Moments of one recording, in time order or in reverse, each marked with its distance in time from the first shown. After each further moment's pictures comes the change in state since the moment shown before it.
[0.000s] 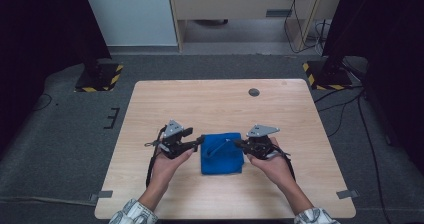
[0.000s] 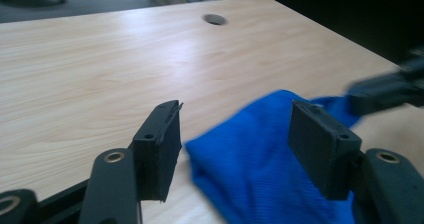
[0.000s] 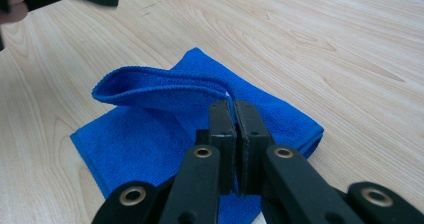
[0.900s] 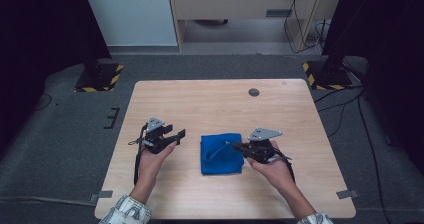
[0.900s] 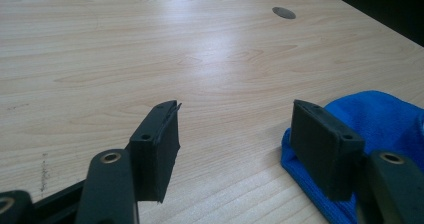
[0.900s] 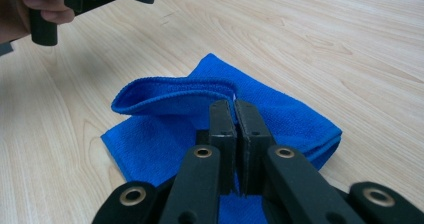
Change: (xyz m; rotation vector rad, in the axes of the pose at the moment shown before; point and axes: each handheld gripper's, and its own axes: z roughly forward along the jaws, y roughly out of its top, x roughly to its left) left arm 0.047 -0.013 -0.009 0.024 0.125 -0.080; right arm 0.010 -0.004 -0.008 -0.033 0.040 0.017
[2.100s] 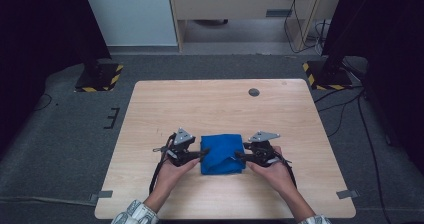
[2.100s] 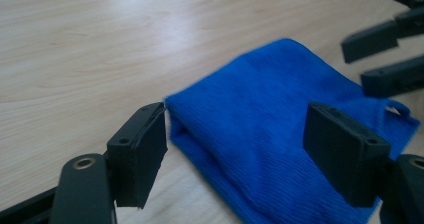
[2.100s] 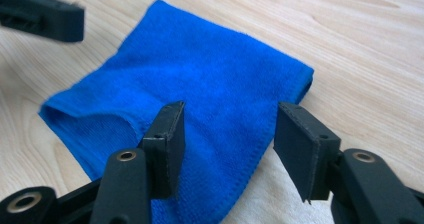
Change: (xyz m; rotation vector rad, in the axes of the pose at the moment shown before) left arm -0.073 -0.023 0.025 0.115 -0.157 0.189; right arm -0.011 -0.023 0.013 0.117 -0.113 0.102
